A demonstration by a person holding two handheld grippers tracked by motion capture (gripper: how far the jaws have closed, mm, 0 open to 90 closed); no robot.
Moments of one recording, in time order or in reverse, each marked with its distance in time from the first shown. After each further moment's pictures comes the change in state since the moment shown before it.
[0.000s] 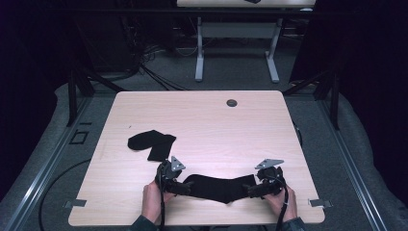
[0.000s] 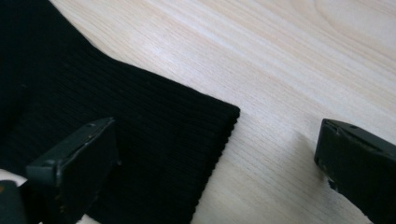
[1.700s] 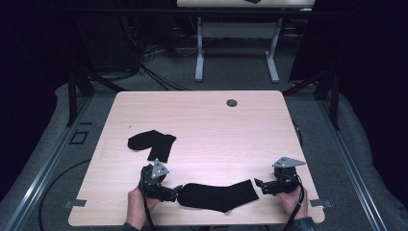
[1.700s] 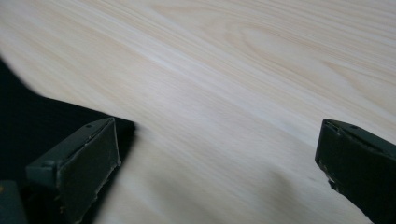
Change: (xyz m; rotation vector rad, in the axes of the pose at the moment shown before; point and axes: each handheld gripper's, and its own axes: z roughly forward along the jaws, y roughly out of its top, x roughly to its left) left arm 0.024 -0.020 -0.047 -0.111 0.016 -0.021; right arm -0.036 -0.017 -0.023 -0.173 -0.017 0.044
